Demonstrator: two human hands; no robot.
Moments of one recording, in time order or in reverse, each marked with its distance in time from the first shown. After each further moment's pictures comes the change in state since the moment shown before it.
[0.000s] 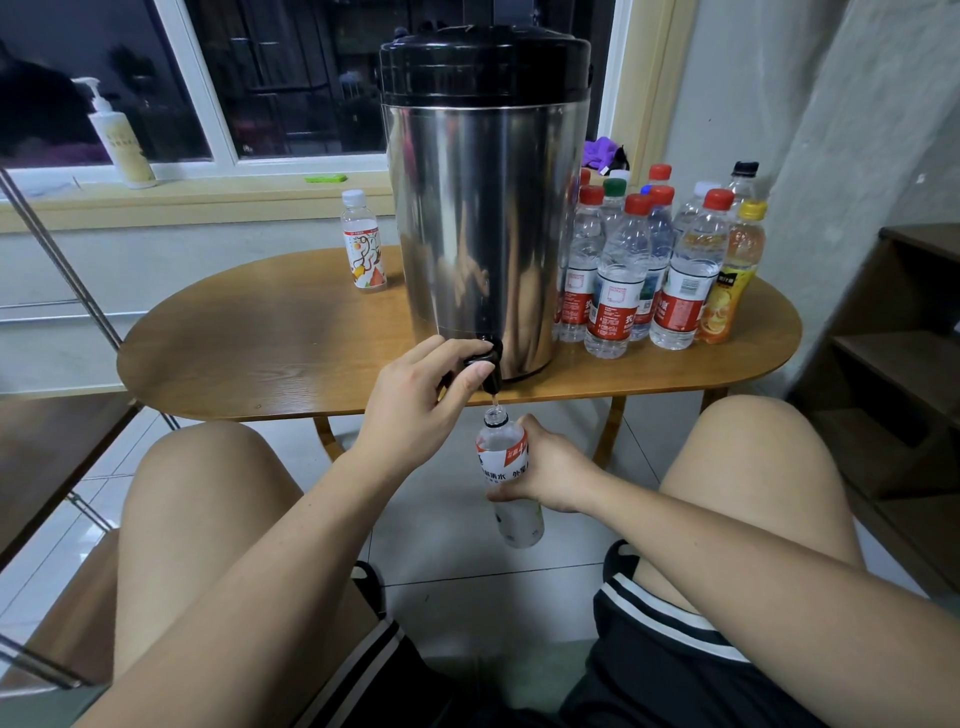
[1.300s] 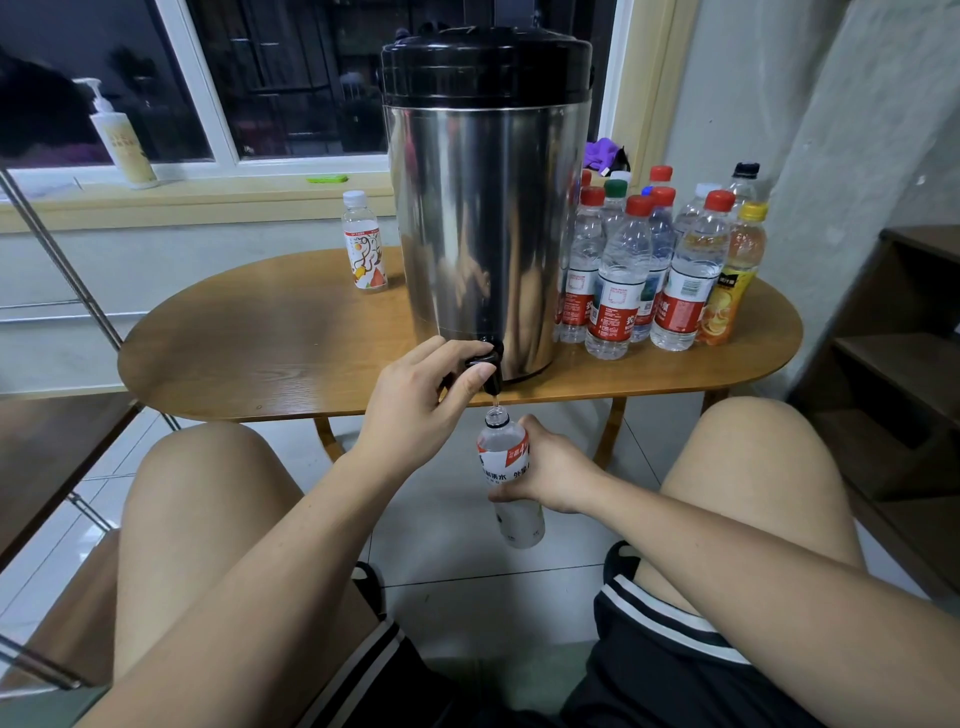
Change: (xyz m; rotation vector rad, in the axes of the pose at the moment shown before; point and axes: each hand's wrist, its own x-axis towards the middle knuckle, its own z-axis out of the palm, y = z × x) left_hand 0.000 0.002 -0.002 0.010 -0.016 0.003; right_hand 0.004 0.003 0.002 -0.015 0.007 -0.012
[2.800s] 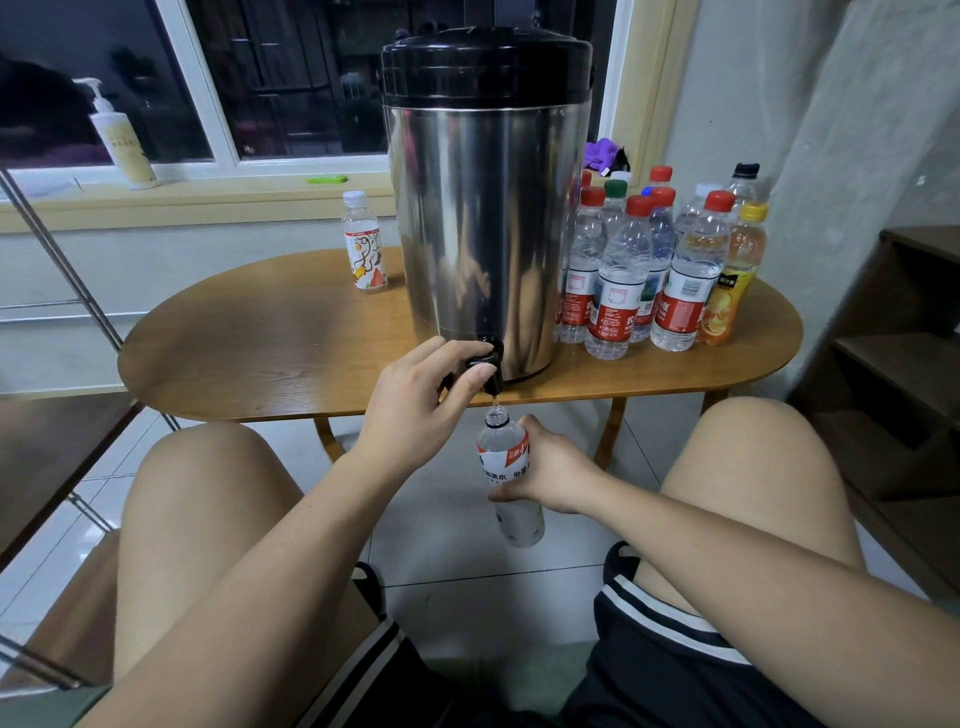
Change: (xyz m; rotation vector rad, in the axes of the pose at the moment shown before) left_hand 0.000 0.001 0.000 0.004 0.011 -0.007; right_hand -0.001 -0.001 0.000 0.006 0.011 0.006
